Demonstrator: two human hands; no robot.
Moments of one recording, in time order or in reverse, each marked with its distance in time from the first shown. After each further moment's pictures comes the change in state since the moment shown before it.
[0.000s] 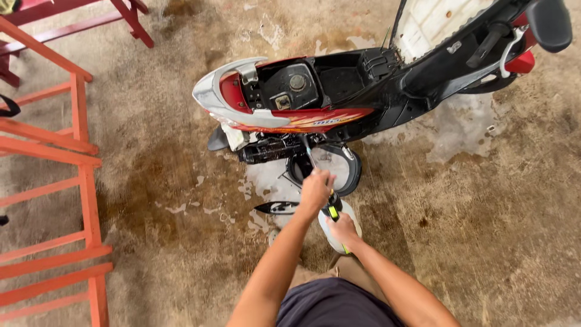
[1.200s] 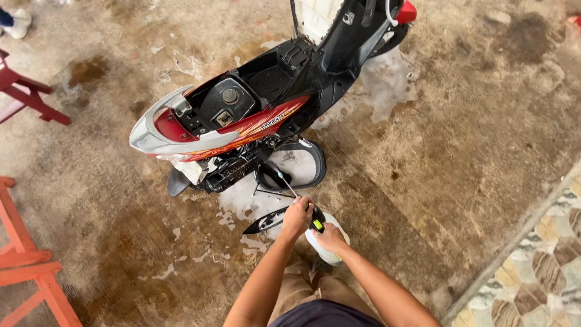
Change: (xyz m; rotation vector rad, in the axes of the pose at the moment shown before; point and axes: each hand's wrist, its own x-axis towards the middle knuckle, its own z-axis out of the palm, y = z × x) left_hand -0.100 -0.061 0.012 -0.143 -0.481 0.129; right_hand -0.077 0.023 0.078 0.042 0.181 0.145
